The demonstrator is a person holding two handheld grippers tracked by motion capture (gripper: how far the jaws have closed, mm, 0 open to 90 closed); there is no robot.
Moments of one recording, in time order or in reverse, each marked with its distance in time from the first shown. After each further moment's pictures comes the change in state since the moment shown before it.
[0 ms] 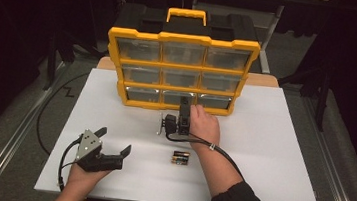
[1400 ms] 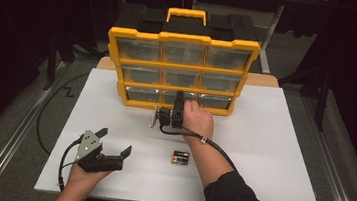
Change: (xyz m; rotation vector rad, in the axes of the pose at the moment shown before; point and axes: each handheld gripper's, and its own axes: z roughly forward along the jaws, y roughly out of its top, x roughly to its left) left arm -0.001 0.000 0.000 0.001 -0.016 -0.009; right arm -0.005 0.019 0.015 0.055 -0.098 0.021
